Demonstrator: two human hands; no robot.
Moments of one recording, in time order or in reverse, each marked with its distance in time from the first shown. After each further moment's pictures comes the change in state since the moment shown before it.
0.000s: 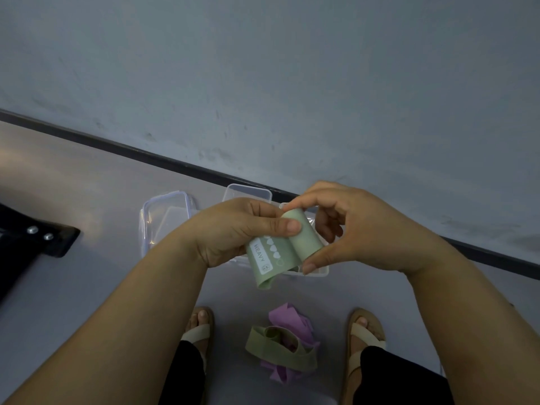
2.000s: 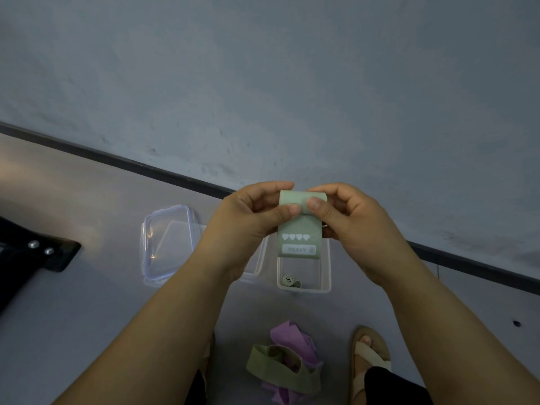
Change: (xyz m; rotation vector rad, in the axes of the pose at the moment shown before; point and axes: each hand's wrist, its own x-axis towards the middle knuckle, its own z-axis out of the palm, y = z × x) left_hand 0.010 0.004 0.013 -0.236 0.384 0.406; right_hand 0.019 0.010 0.017 0.562 0.479 0.159
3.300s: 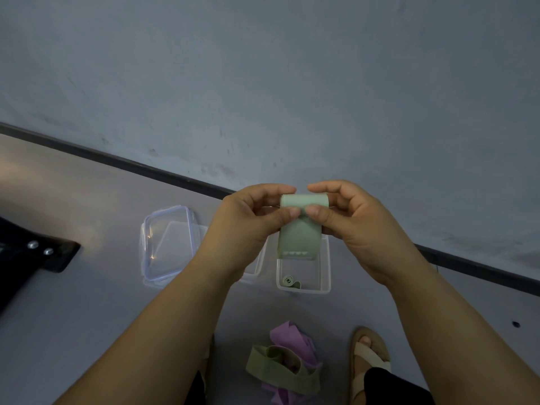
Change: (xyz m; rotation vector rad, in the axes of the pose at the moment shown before) left_hand -0.002 0.000 0.002 0.152 0.044 0.084; right_hand 0.004 0.005 -0.006 0.028 -0.048 -0.043
